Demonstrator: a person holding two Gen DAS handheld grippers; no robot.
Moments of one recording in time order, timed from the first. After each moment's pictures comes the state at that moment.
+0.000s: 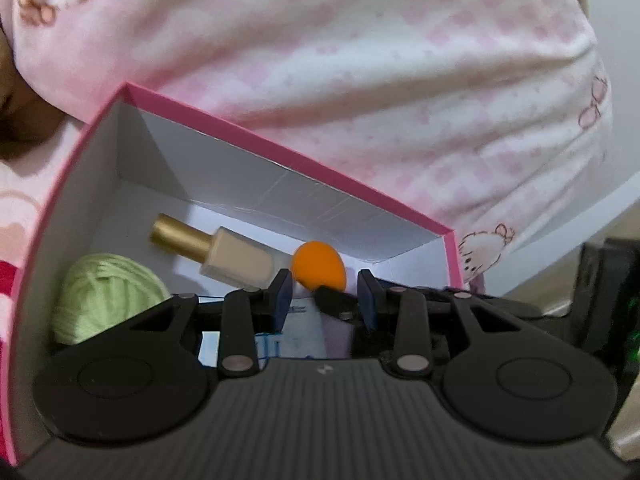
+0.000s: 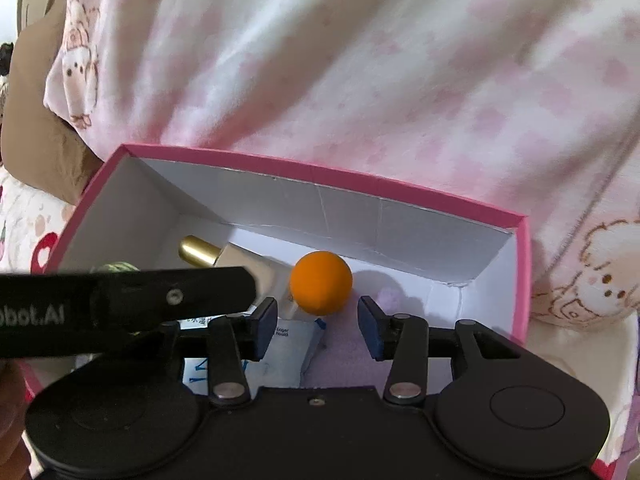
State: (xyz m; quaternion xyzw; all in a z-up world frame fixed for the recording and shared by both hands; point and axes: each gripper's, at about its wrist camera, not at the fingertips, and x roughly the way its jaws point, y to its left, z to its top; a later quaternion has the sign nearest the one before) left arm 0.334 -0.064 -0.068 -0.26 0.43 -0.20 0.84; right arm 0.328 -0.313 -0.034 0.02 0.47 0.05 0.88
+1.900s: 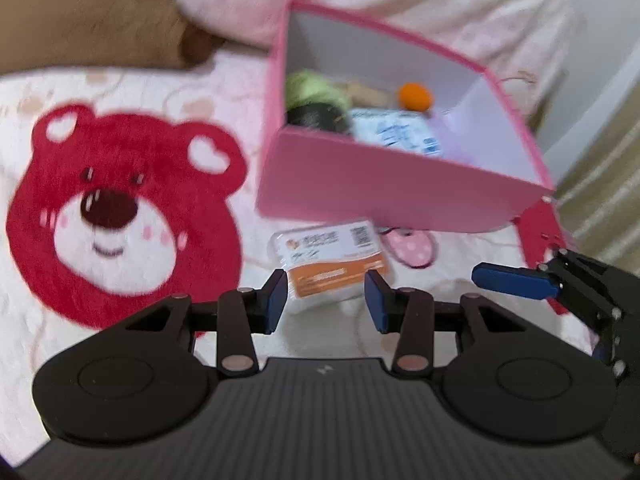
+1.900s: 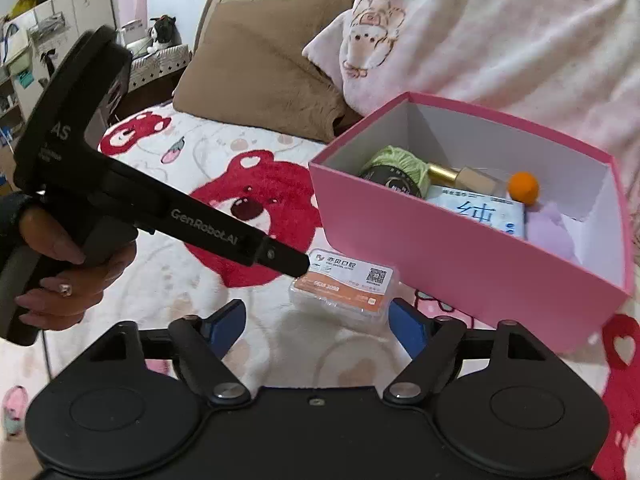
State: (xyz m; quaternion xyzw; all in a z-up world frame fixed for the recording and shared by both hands) left arm 0.159 0.039 -0.103 -0.13 0.47 -0.16 0.86; right arm 0.117 -0.190 -0.045 -0.05 0.37 0.21 0.90
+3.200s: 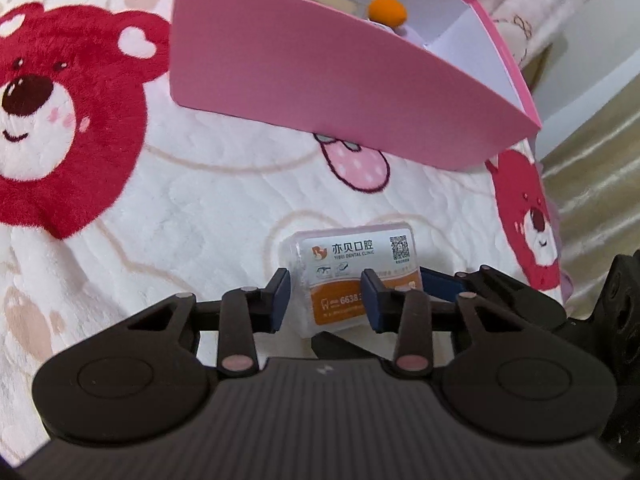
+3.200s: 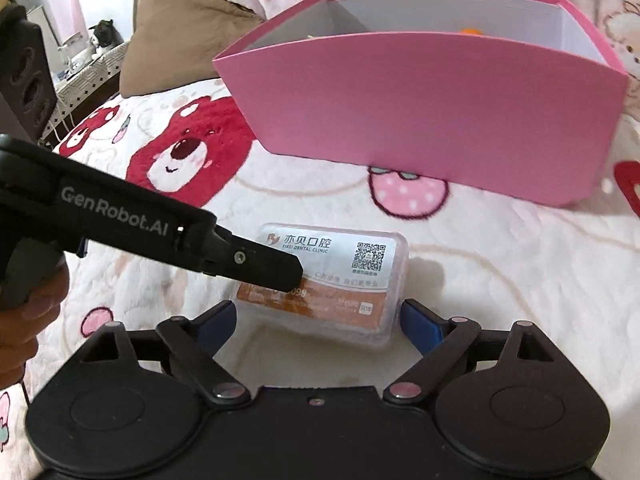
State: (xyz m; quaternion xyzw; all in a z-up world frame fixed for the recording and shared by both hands) left arm 0.134 -0.026 -0.138 -0.16 0.52 -0.19 0.81; right arm 0.092 -0.234 -0.121 0.06 0.43 0.15 0.89
